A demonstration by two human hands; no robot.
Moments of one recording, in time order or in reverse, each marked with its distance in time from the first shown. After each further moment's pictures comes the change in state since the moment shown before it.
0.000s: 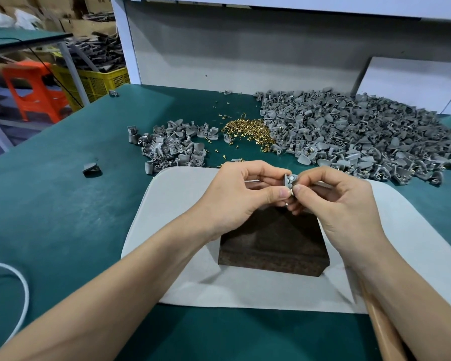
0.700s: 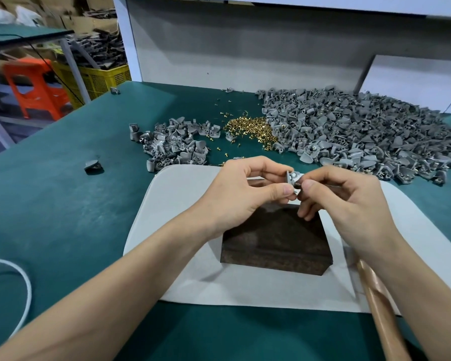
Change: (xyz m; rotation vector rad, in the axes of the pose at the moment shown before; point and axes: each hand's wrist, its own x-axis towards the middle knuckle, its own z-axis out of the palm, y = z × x) left_hand 0.000 0.000 -0.002 0.021 0.020 -0.008; right_hand 0.003 -0.002 -0.012 -0.136 -0.085 -0.067
